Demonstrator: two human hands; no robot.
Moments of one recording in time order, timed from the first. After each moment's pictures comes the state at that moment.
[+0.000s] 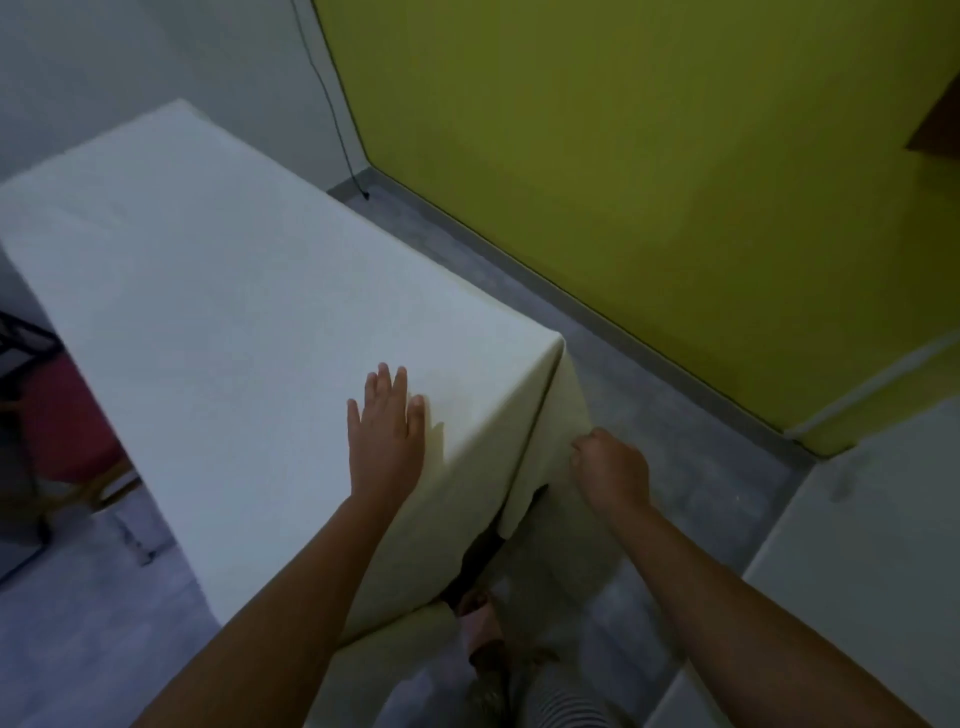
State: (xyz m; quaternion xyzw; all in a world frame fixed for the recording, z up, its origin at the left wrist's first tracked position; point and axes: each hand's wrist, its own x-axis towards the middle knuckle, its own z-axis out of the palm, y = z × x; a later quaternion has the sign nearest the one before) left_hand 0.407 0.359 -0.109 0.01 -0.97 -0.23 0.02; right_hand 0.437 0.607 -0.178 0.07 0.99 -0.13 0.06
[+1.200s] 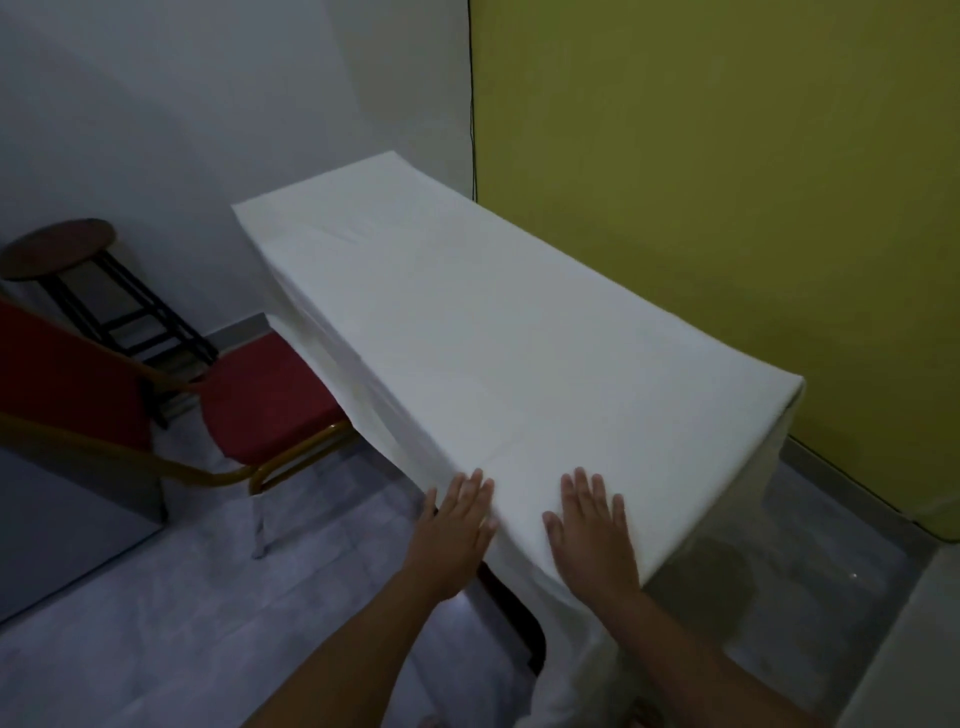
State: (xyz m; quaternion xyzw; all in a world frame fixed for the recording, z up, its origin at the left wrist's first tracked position) left_hand 0.502 0.029 -0.130 -0.14 -0.98 -0.09 -0.12; right_hand 0.512 0.220 -0.138 0.02 1.00 -0.08 0.04
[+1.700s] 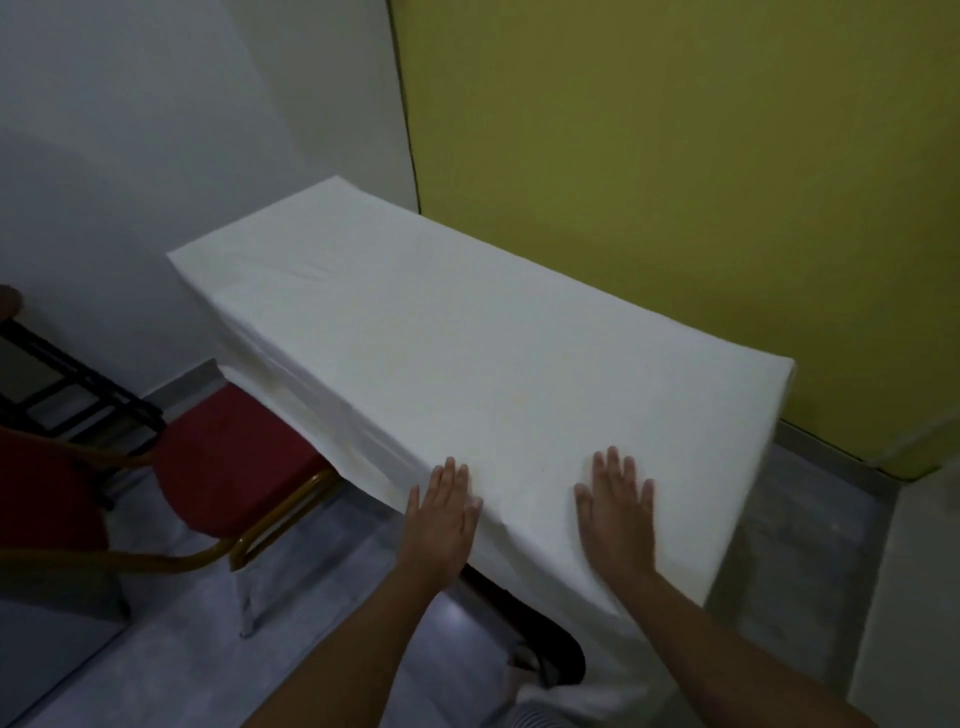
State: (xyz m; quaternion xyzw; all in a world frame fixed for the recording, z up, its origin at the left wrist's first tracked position) left_hand 0.427 -0.032 -0.124 -0.13 -0.97 -0.15 -0.13; right_hand 0.459 0.191 -0.136 0.16 0.98 -0.14 -0.01
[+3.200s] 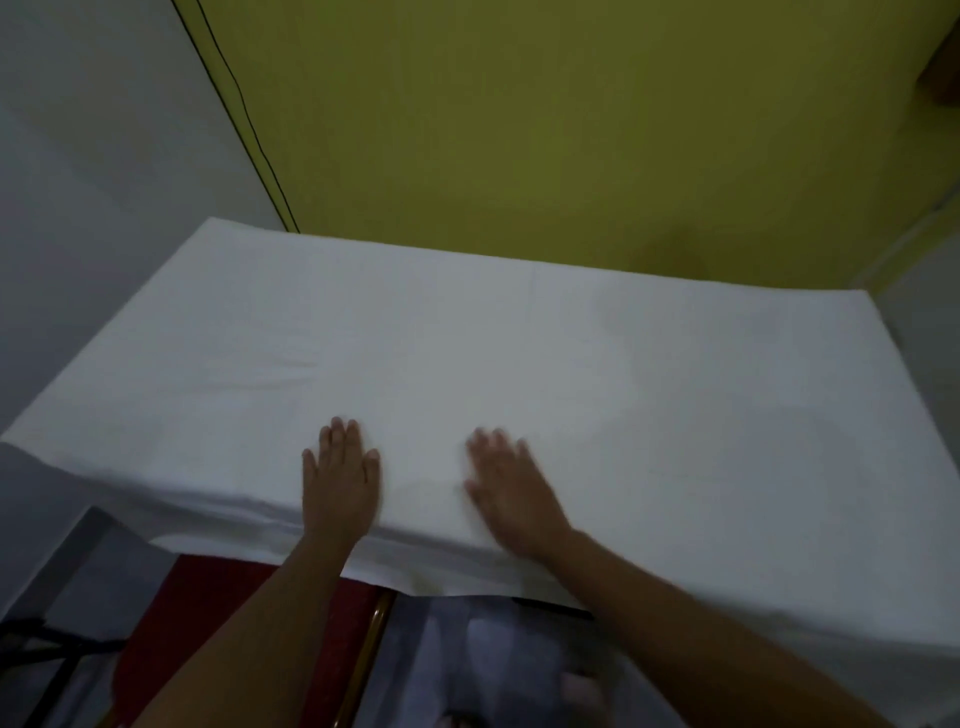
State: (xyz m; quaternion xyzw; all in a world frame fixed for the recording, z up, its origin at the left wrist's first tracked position) left_hand 0.027 -0.262 -0.142 -0.21 -0.97 -0.11 -0.08; right_hand 0.171 -0.080 -0.142 0.11 0.98 -0.13 0.02
